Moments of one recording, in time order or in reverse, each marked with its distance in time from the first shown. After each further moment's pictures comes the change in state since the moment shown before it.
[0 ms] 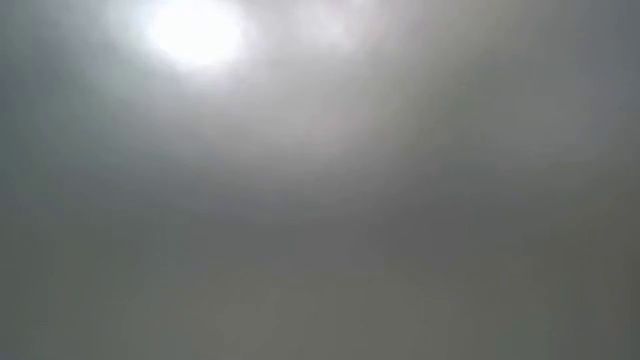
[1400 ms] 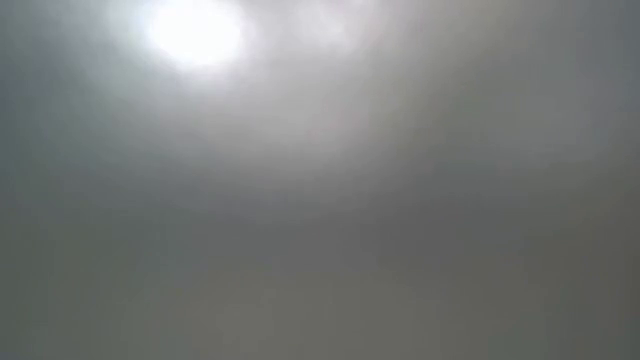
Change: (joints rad) left arm 0.000 0.000 0.000 0.000 0.000 0.000; right arm 0.000 -0.005 -0.003 0.059 -0.014 -0.006
